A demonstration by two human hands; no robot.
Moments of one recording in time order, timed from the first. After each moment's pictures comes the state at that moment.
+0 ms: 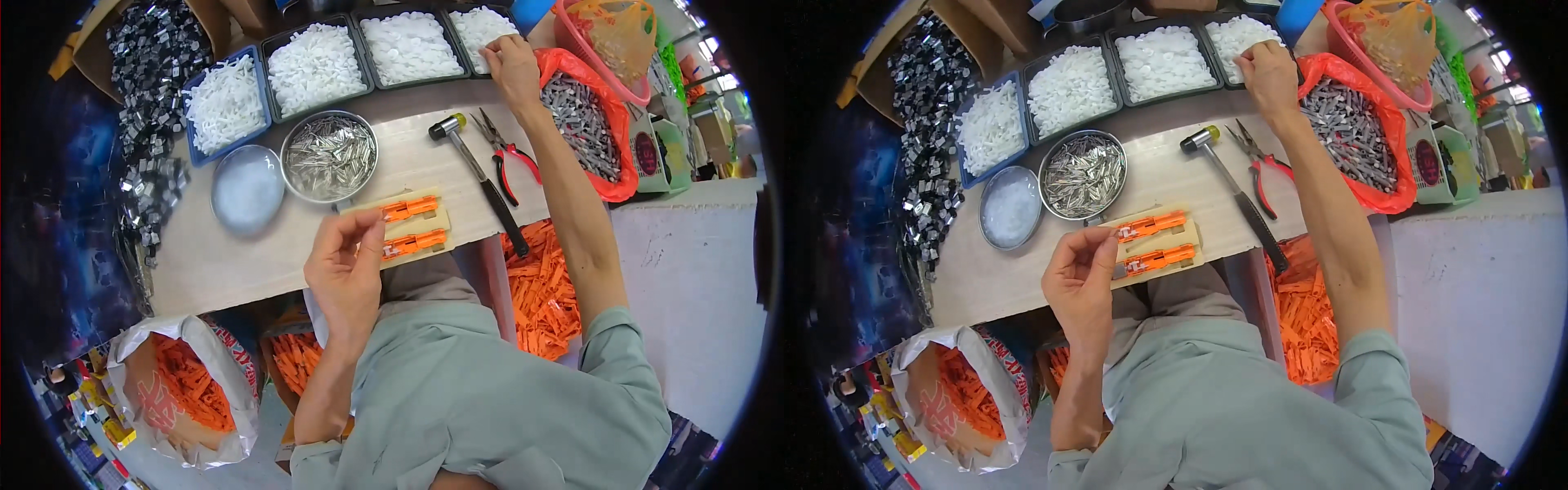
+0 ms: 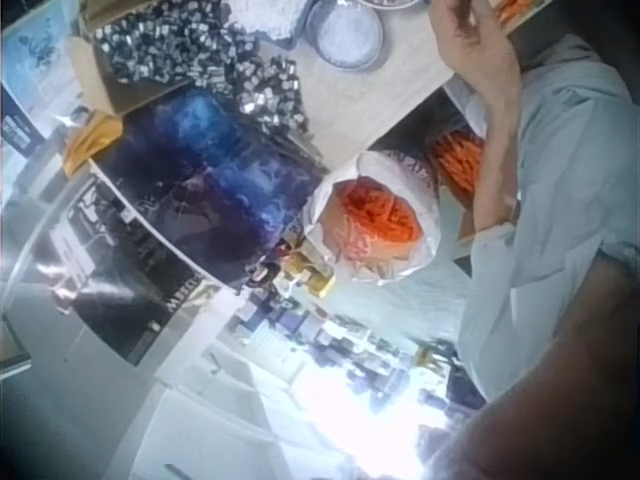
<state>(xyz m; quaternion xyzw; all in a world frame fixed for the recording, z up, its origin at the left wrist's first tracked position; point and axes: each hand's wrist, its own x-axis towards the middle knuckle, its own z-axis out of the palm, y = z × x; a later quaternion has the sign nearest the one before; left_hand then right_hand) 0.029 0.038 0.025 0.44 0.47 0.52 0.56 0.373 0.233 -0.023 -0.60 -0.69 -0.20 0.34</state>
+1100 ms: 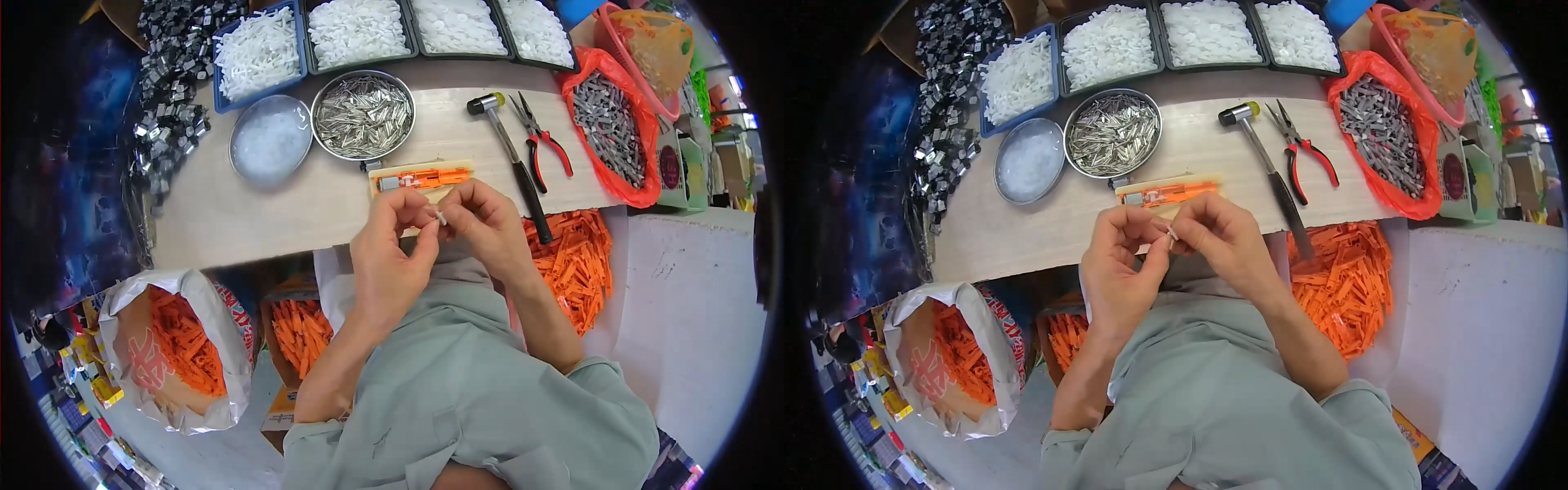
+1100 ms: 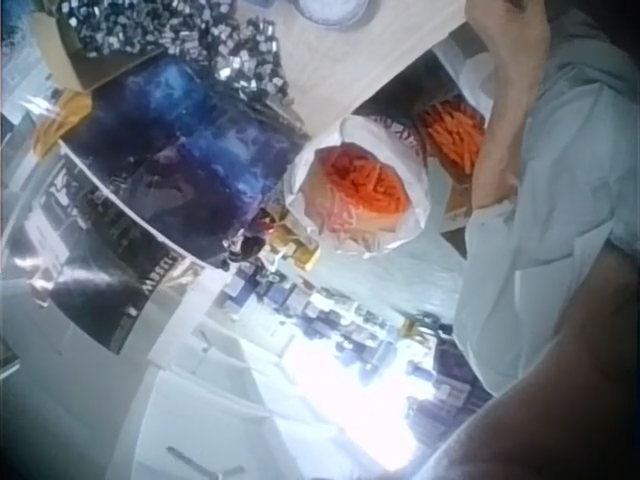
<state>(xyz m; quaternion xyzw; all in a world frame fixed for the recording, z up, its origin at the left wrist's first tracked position) 0.030 0.016 0.012 0.51 0.44 0.50 0.54 0.194 0.012 -0.002 -0.45 -0.38 0.65 0.49</state>
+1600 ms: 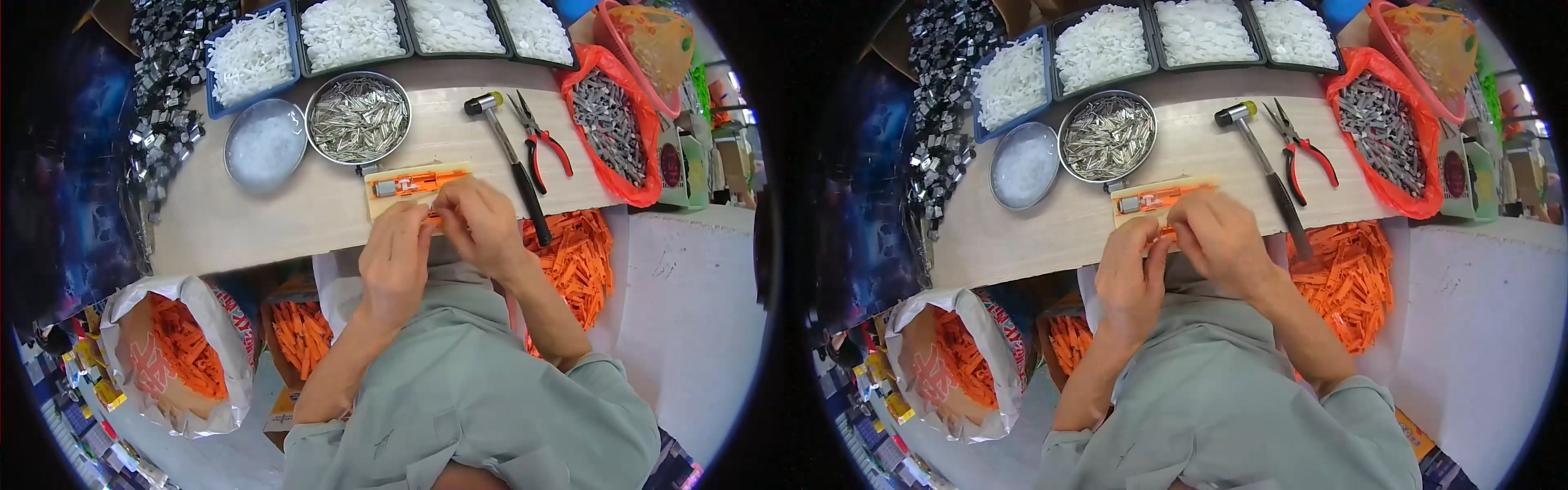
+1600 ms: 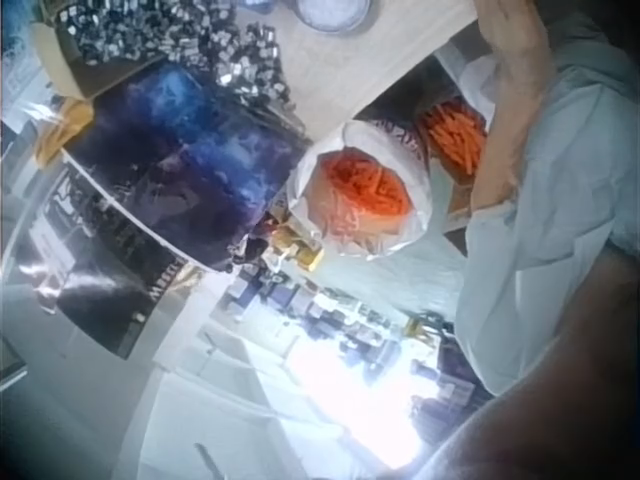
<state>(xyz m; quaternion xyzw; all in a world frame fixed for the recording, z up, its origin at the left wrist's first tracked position) 0.036 0.016 -0.012 0.72 0.45 0.49 0.19 0.197 0.030 -0.005 -0.49 -0.76 0.17 0.40</state>
